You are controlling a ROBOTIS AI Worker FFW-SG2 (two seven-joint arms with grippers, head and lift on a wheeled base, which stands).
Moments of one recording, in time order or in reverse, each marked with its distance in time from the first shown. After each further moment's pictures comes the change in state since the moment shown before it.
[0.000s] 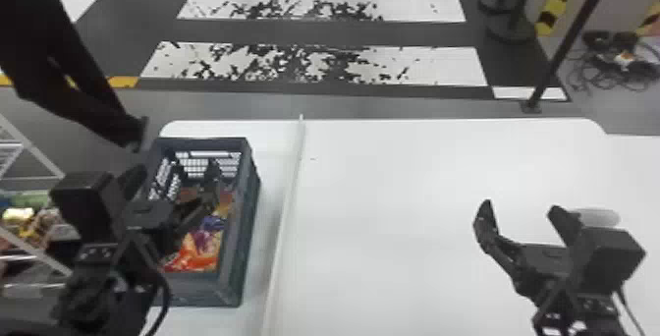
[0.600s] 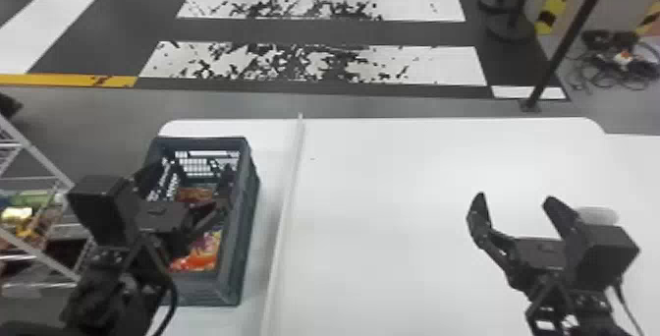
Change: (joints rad) left arm 0.001 0.003 -0.035 0.021 -0.057 -0.054 -0.076; right arm -0.009 0.003 0.019 -0.011 0.037 -0.018 -0.006
